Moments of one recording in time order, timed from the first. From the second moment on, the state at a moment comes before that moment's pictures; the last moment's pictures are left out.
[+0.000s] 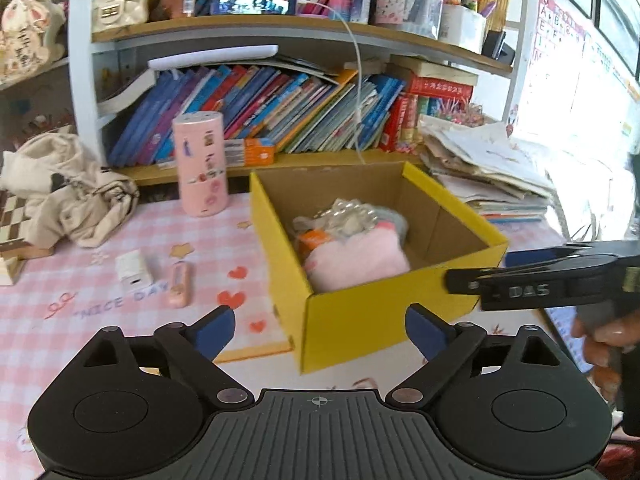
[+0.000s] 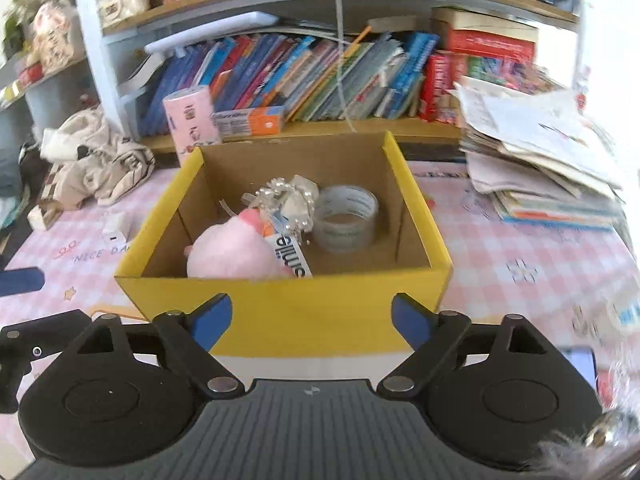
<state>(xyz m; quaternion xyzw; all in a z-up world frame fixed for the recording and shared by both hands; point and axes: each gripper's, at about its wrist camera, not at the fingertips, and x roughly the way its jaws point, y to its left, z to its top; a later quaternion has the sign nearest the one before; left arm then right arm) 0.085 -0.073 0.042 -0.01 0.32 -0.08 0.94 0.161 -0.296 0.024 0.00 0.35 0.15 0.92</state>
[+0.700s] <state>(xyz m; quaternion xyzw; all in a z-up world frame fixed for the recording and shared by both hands) 0.035 -0.007 0.016 -0.02 0.36 -0.02 0.93 0.090 -0.237 -0.008 -0.02 0.42 0.12 0.90</state>
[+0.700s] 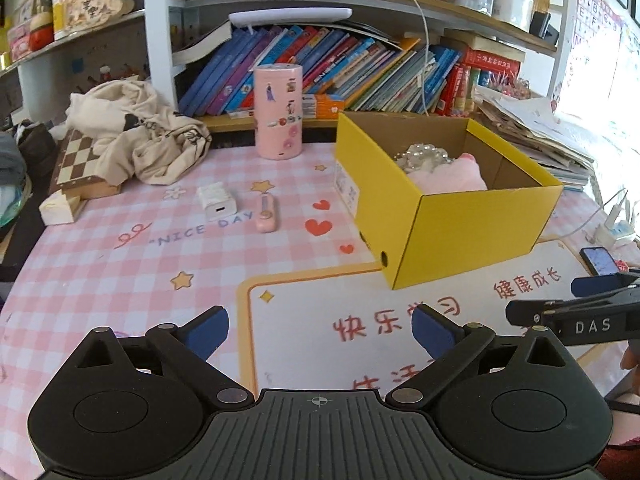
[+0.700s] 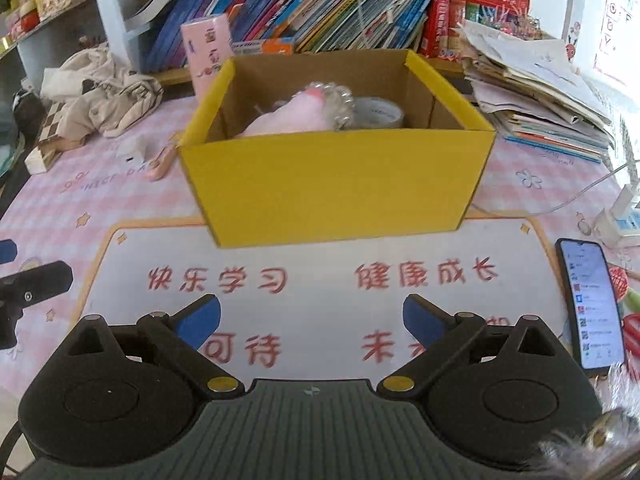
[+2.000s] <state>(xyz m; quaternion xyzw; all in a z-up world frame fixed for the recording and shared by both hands) -0.010 0.067 0.011 -0.04 0.36 0.00 0.93 0.046 -0.146 -0.012 -0.08 0.43 0.17 0.88</state>
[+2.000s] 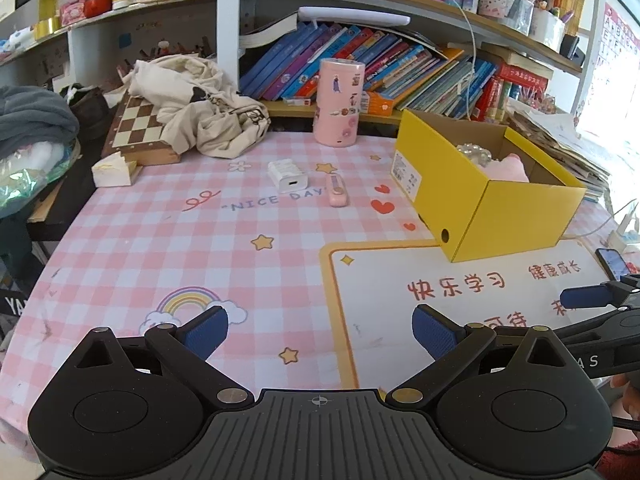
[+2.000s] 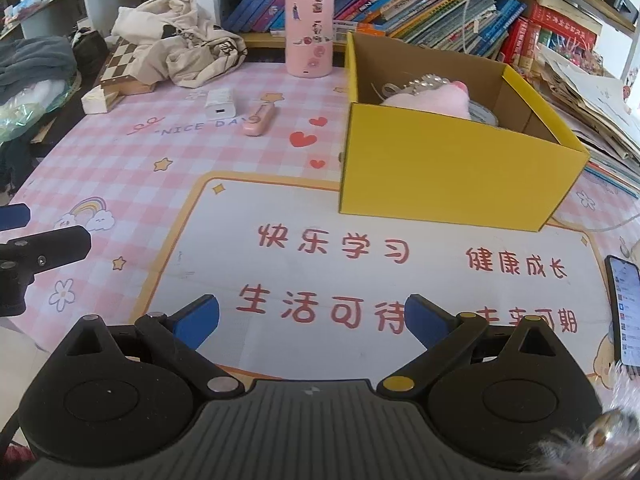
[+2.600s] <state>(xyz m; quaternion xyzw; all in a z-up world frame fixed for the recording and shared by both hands) -0.019 0.089 0.011 -0.05 0.36 0.02 0.93 0.041 -0.117 -0.008 -0.10 0.42 0.20 0.88</state>
